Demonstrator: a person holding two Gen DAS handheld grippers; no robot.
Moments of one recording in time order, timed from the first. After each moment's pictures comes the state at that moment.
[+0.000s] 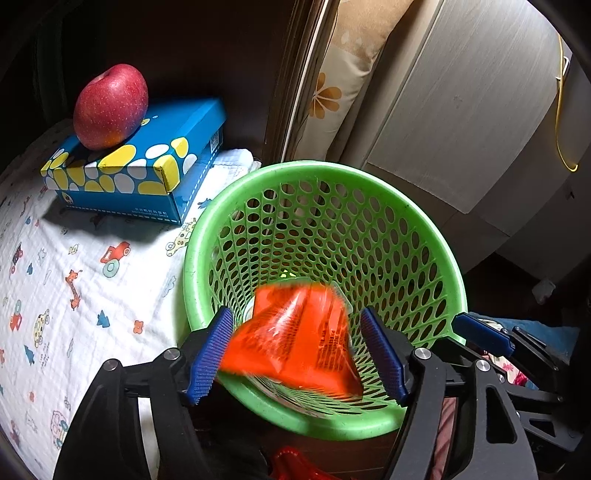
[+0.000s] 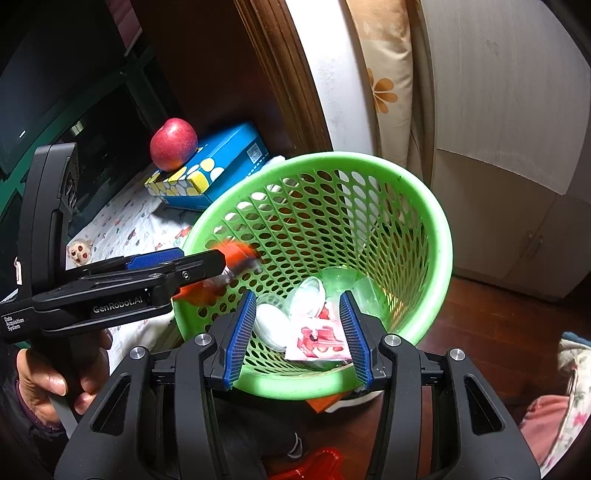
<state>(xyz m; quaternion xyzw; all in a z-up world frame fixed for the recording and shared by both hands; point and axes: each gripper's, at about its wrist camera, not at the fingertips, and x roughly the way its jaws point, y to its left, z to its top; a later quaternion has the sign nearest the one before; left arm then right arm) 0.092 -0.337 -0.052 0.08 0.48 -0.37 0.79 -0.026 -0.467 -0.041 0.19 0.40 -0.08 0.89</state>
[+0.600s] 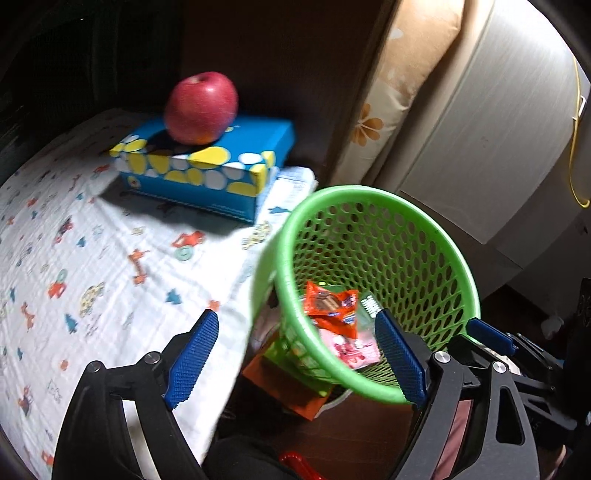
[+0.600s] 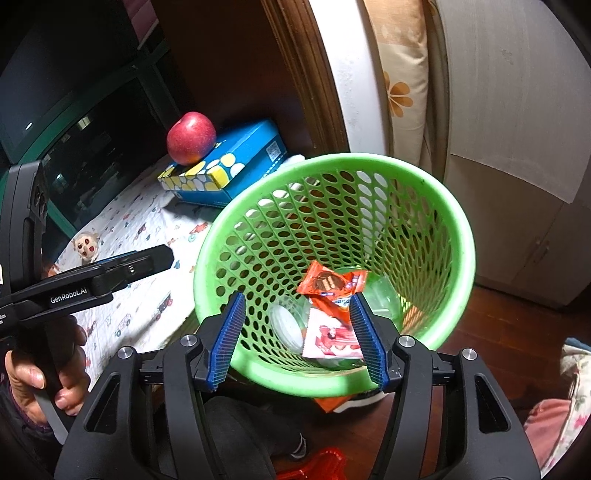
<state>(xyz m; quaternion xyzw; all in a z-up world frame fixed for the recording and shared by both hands) 0.096 -0.260 -0.031 0.04 0.46 -0.31 0.83 -0.021 -0.444 -0.036 0.18 0.40 -0.06 0.90</state>
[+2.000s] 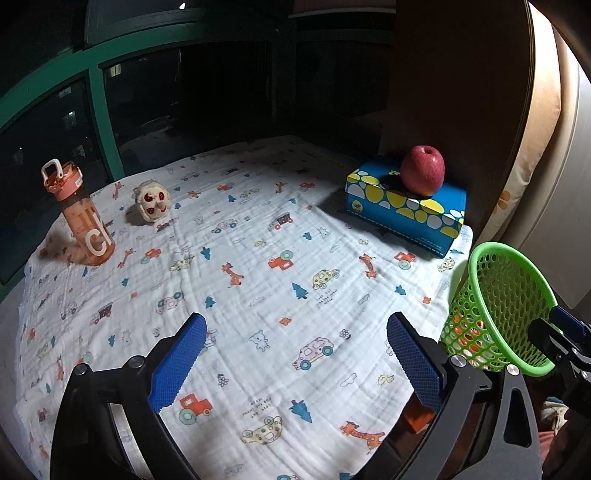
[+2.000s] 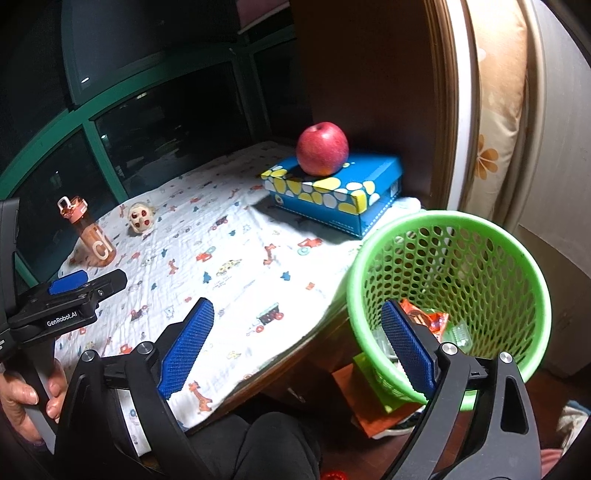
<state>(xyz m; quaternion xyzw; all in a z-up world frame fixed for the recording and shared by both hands) 0.062 -0.067 0.011 0.02 0.39 -0.07 0.92 0.012 -0.309 0.008 0.09 0.36 0.03 0.93</state>
